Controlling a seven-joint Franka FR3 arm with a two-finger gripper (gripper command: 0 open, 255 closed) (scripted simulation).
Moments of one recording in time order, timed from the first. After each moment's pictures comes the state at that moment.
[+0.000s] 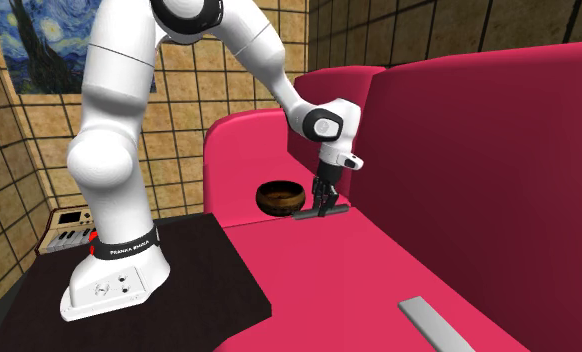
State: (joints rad) arm -0.02 0.35 -0.13 -2.10 0.12 2.23 0.00
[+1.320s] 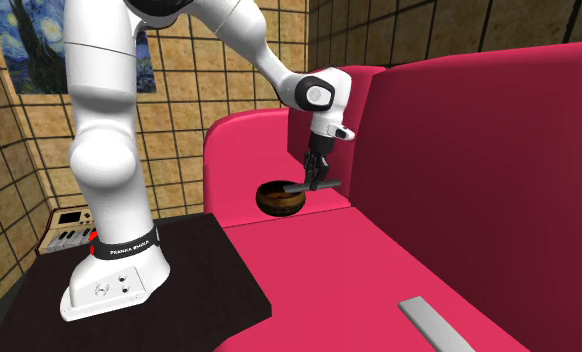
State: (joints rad) arm 0.03 0.17 -0.11 -2.12 0.09 2.08 0.09
